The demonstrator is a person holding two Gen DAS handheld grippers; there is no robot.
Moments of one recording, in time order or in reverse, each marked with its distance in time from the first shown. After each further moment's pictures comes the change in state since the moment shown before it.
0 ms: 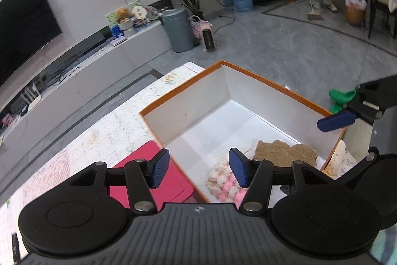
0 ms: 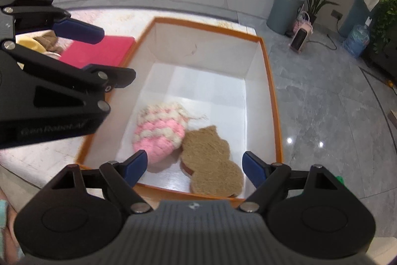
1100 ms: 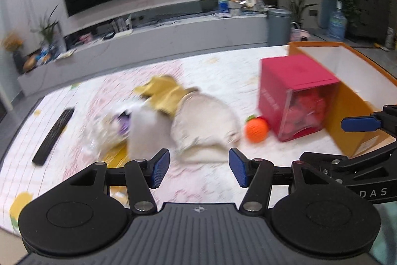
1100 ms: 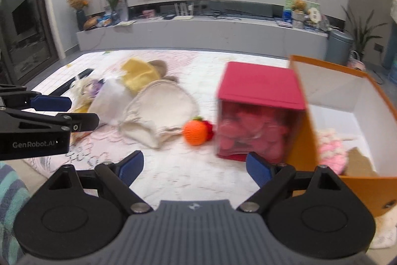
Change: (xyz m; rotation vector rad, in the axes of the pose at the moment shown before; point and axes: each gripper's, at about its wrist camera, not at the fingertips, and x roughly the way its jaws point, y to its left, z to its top) left arm -0.092 0.134 -0.209 -0.430 0.011 0.277; right arm -0.009 0.193 -0.036 -0.009 -0.273 0.255
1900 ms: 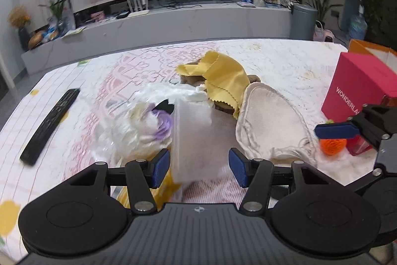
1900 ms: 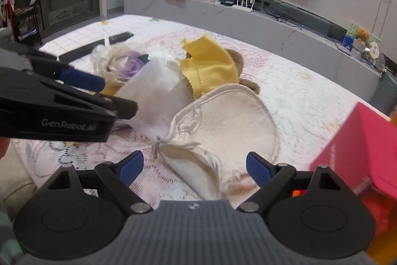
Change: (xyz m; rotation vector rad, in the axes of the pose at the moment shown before) left arm 0.092 0.080 0.006 -0.058 0.047 0.014; right arm 0.150 0.093 0.037 -0.283 0.071 0.119
